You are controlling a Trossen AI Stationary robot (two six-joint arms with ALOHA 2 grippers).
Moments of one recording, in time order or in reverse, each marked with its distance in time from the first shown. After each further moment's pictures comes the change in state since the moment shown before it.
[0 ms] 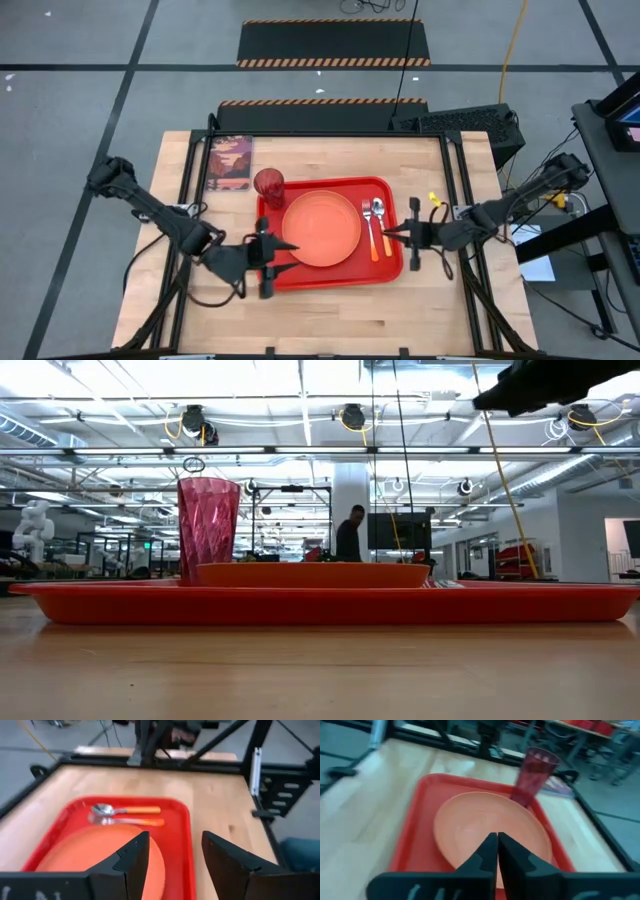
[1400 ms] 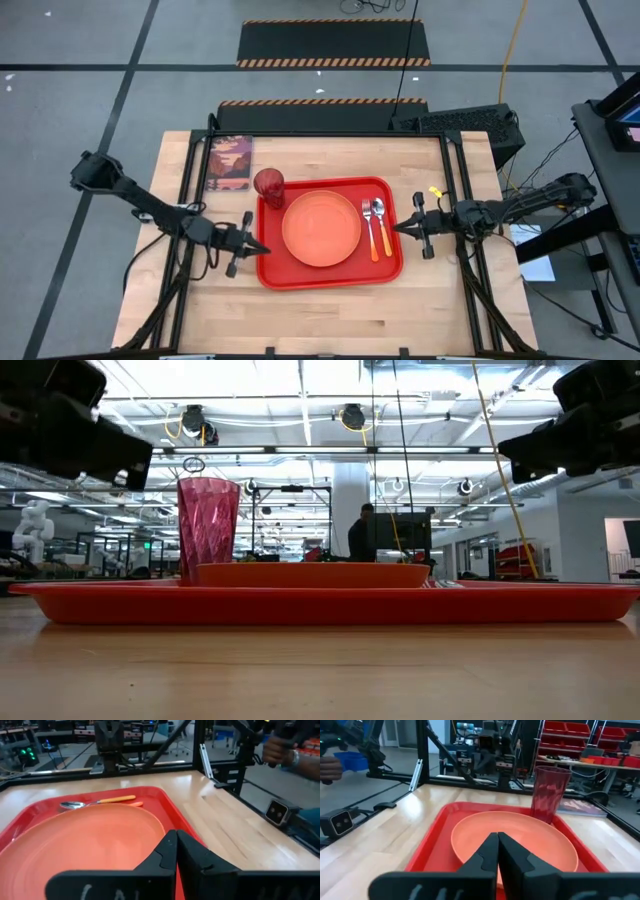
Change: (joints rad) left arm 0.140 -0.264 -0.965 1.058 0.424 0.309; right arm -0.263 -0.397 -0.493 0.462 -0.441 -0.074
